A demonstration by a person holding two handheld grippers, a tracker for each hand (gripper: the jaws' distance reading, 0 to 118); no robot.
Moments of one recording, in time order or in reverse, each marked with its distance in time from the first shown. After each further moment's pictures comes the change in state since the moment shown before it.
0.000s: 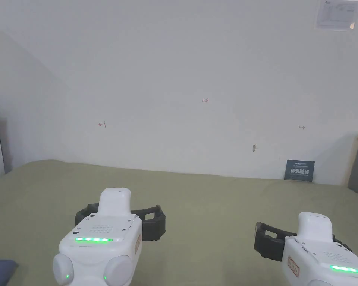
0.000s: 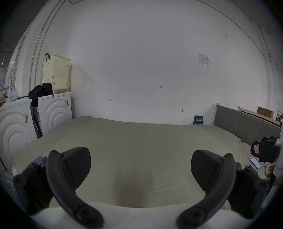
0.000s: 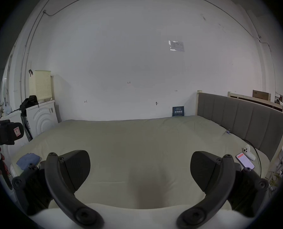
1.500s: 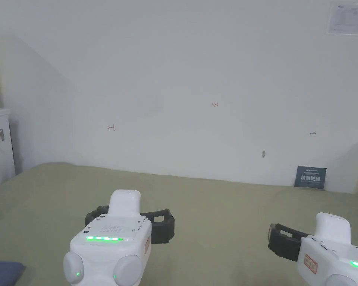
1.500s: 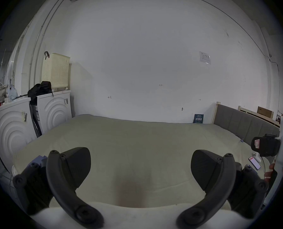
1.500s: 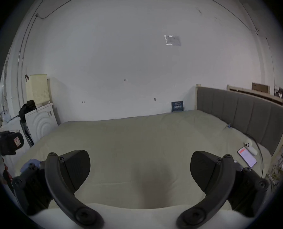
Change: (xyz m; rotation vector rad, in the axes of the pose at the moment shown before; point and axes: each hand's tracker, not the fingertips) left arm 0.002 0.007 -0.012 -0.024 -0.001 0.004; right arm 0.009 0.018 -0.018 -0.062 -0.002 -0.075
